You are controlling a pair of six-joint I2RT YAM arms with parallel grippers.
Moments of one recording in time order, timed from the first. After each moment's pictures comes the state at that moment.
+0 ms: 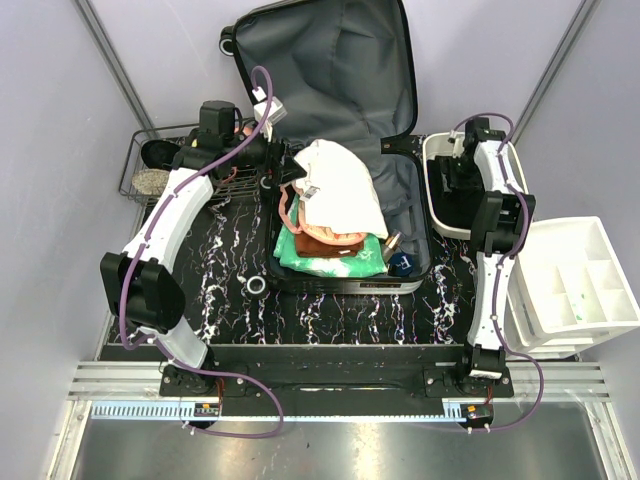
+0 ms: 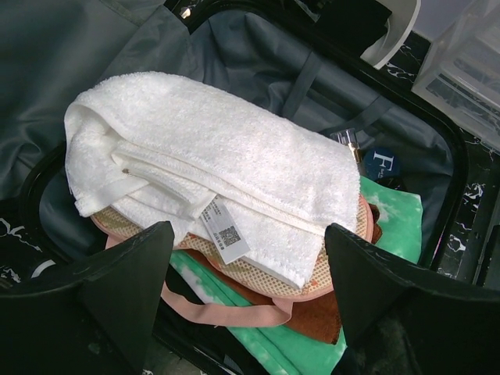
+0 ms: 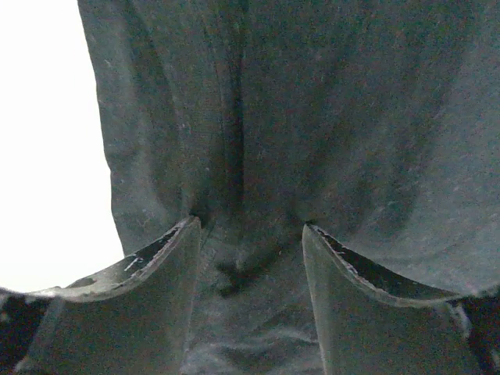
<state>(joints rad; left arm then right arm) -0.24 1.66 1.65 -0.48 0.79 0.18 -0.10 2.55 2.38 -1.09 -0.09 -0.12</state>
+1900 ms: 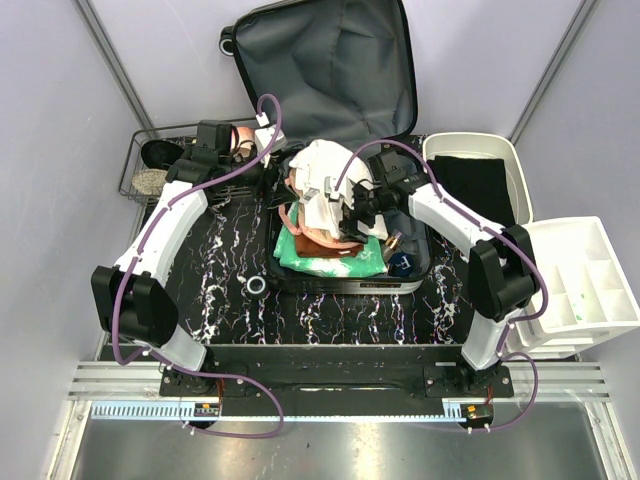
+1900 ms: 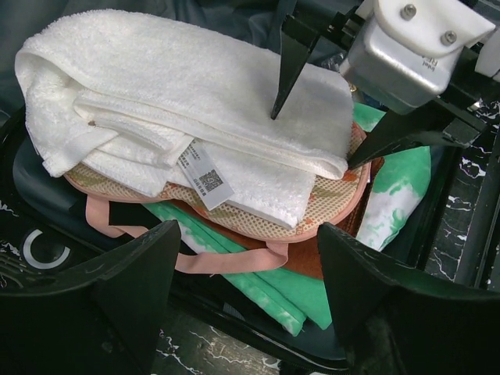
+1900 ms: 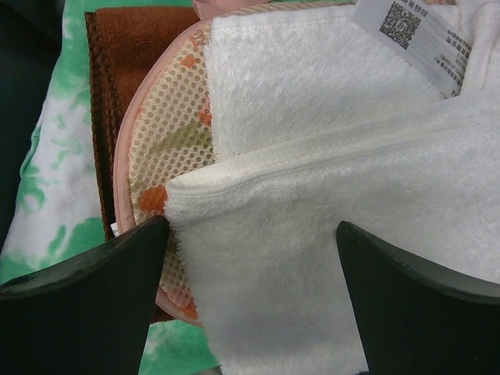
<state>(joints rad) -0.23 1.57 1.51 -0.61 0.82 0.43 0.49 1.81 1.46 -0.58 -0.68 -0.87</state>
